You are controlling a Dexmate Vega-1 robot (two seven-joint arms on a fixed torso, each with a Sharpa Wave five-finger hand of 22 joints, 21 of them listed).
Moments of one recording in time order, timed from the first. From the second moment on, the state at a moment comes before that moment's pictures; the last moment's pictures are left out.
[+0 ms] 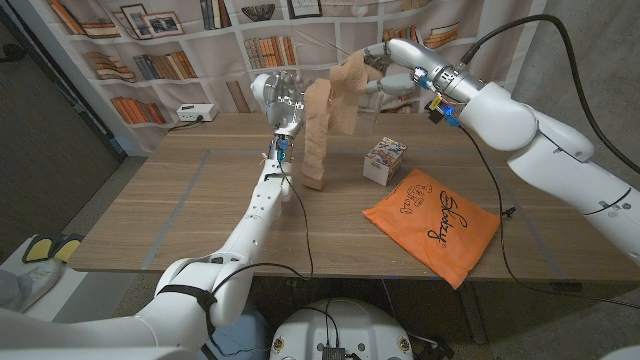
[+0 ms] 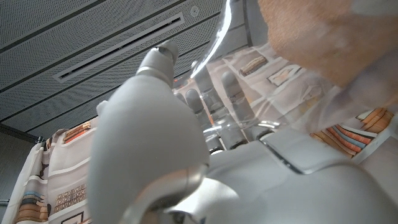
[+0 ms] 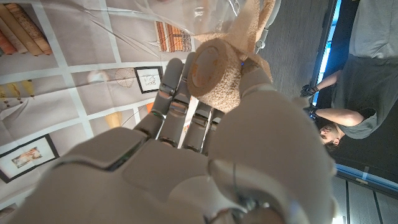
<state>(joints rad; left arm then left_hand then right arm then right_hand) 0.62 -0.06 0.08 -0.98 -1.41 -0.04 -0.93 1.38 0.03 0.24 -0.16 0.53 0.42 -0.09 1.02 0.82 0.47 -0.15 1.08 1.14 0.91 -0.17 0.53 1.09 0.28 -0.06 1.34 0.18 -0.79 -0.91 -0.32 -2.22 -0.19 -0.01 0.08 1.19 0.12 0.23 -0.14 0.17 0.66 -0.08 0.20 0.43 0.74 -0.08 0.39 0.49 0.87 -0.02 0.28 0.93 0.32 -0.04 1.47 0.19</state>
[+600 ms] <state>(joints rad) 0.69 -0.03 0.10 -1.09 -1.42 -0.01 -0.95 1.38 0.03 0.24 -0.16 0.53 0.42 -0.09 1.02 0.81 0.47 -0.15 1.08 1.14 0.91 -0.17 0.53 1.09 0.28 -0.06 1.34 0.18 -0.74 -0.90 -0.38 -2.20 -0.21 -0.01 0.11 1.19 0.12 0.23 -0.14 0.17 0.66 -0.08 0.20 0.43 0.74 -0.07 0.39 0.50 0.87 -0.02 0.28 0.93 0.32 -0.04 1.47 0.19</state>
